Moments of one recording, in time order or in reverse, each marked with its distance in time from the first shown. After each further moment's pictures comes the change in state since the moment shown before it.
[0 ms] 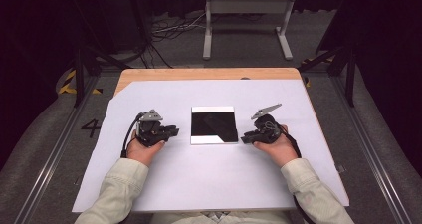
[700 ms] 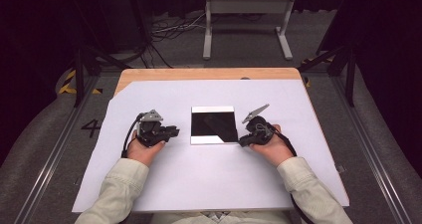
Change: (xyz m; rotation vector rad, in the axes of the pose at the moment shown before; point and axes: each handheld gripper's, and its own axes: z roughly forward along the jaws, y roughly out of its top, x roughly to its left) left arm 0.000 0.000 0.001 0.006 0.000 0.004; right arm 0.009 0.010 0.014 0.119 -0.004 -0.087
